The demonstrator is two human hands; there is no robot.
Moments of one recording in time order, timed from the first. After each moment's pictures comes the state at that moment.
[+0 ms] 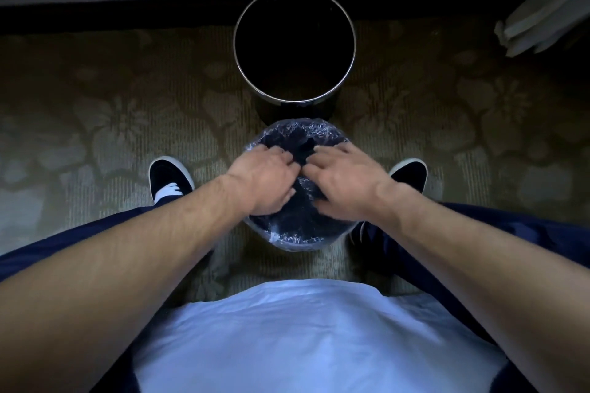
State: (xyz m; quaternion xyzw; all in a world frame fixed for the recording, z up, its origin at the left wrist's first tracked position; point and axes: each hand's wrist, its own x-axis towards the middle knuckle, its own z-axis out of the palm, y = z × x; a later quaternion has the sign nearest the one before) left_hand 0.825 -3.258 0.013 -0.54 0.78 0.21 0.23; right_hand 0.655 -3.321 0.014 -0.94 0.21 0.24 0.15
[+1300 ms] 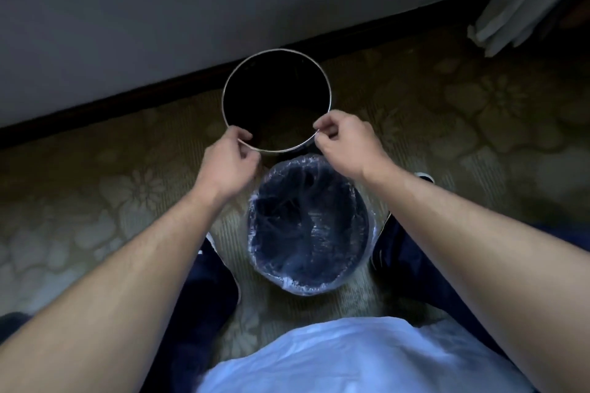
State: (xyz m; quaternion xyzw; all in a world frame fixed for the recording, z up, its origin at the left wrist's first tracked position) left_hand 0.875 -3.319 0.048 -0.81 0.48 0.31 -0.14; right_hand 0.672 -3.394 0.032 -0.66 0.59 -0.12 0.45
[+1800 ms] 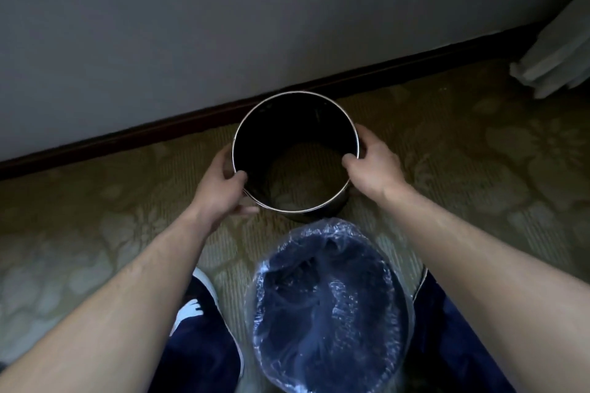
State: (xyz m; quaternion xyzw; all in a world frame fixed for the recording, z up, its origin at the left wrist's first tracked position) left_hand 0.934 -3.382 -0.011 -0.80 0.23 0.46 -0.31; right_hand 0.700 -3.476 -0.029 -0.56 0.64 -0.15 0.50
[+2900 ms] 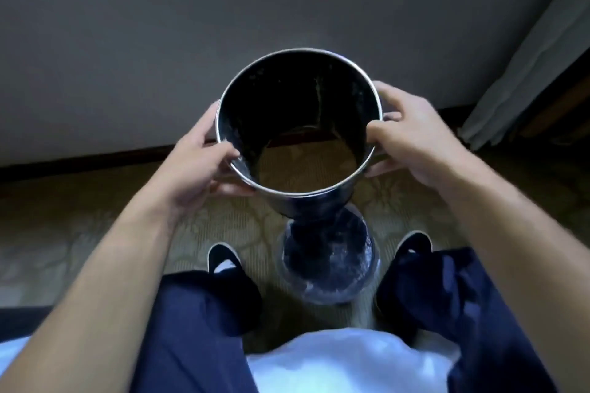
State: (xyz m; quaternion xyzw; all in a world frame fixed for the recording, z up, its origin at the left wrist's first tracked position) left_hand 0.905 -3.225 0.279 -0.67 0.33 0.49 -0.45; right_hand 0.651 -3.349 0.274 -0.63 0.48 -0.25 0.55
